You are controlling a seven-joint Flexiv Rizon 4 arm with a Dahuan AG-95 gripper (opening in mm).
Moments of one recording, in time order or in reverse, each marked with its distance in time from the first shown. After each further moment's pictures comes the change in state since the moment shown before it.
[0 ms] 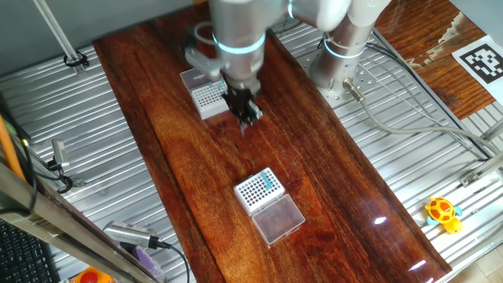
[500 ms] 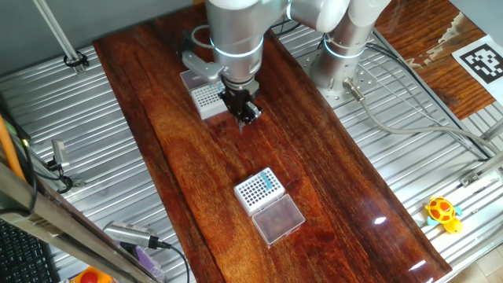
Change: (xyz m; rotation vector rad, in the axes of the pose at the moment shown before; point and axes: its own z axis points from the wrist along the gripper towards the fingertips) arm 0.006 -0.015 -0.006 0.024 0.033 -0.116
